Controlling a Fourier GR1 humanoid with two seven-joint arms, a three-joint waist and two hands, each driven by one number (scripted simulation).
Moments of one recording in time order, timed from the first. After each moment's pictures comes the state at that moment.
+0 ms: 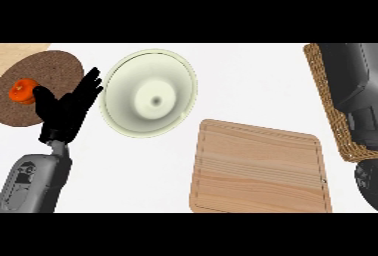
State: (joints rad) left arm -0.33 0.26 0.04 -1.39 0.07 -0.05 0.24; right arm -1.37 -0.28 -0.48 -0.55 1.68 -0.61 1.09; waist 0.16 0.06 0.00
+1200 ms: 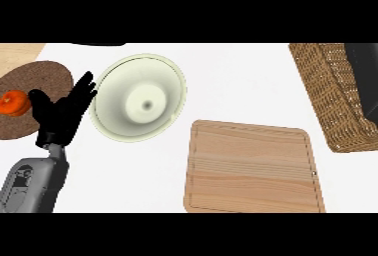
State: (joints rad) left arm -0.30 0.26 0.07 -1.37 0.07 -0.03 0.23; right arm -1.29 -0.40 -0.63 -0.40 1.91 -0.67 1.14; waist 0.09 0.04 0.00
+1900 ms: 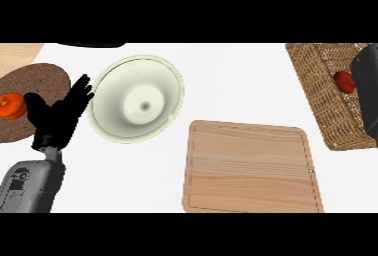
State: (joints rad) left arm -0.28 0.26 0.09 -1.36 0.07 -0.04 0.21; right arm -1.16 -0.40 -0.75 -0.45 1.97 -0.81 1.16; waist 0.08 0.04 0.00
